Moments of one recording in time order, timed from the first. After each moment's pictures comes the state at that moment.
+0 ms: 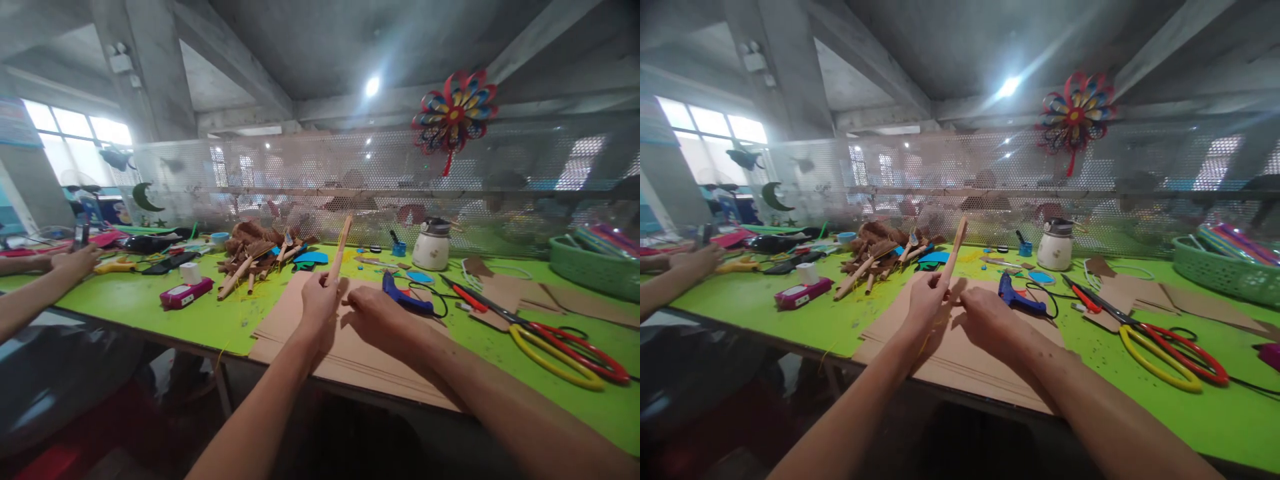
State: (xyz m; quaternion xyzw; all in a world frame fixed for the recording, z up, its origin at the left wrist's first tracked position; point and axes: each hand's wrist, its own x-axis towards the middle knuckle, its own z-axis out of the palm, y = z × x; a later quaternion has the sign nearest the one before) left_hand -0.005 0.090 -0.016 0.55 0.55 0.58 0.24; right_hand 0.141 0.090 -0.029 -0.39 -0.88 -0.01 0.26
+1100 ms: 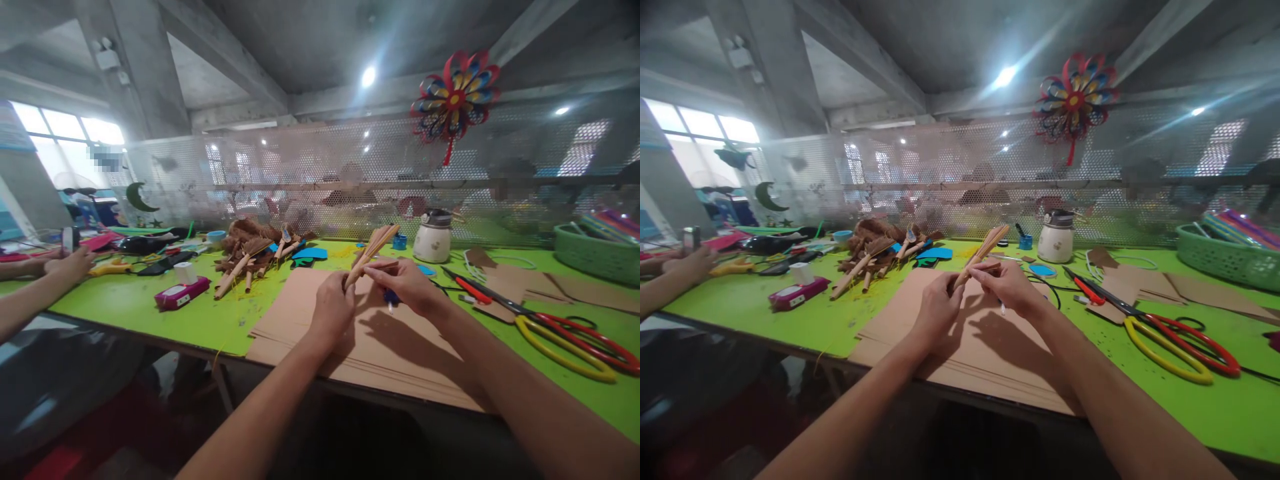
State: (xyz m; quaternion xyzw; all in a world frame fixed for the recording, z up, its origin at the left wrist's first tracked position) left_hand 0.014 0.068 -0.020 0.72 0.50 0.48 0.04; right_hand 0.172 0.085 0.009 -0.33 -0.69 0.40 0.50
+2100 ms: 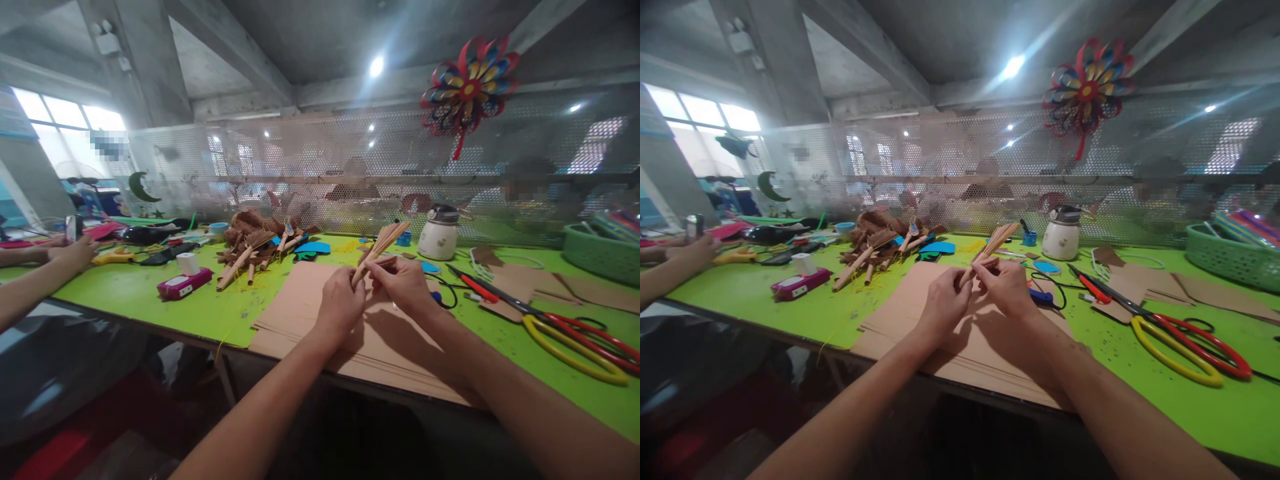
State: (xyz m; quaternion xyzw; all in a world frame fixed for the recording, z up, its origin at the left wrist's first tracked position) left_hand 0.018 0.067 -0.023 0.72 0.50 0.48 0.04; right_hand 0.151 0.084 -0.005 -0.40 -0.65 0.25 0.59
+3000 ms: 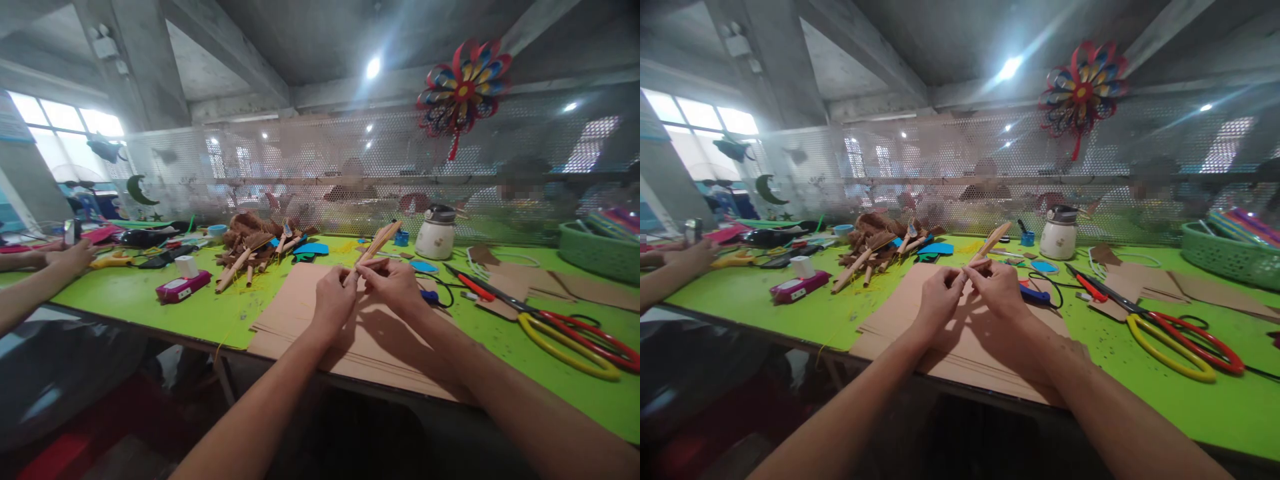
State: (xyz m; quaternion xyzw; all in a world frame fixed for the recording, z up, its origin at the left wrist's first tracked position) left_hand 0.015 0.073 -0.019 0.68 0.52 0.51 0.09; right_hand 0.145 0.087 -0.011 -0.38 -0.66 0.24 0.59
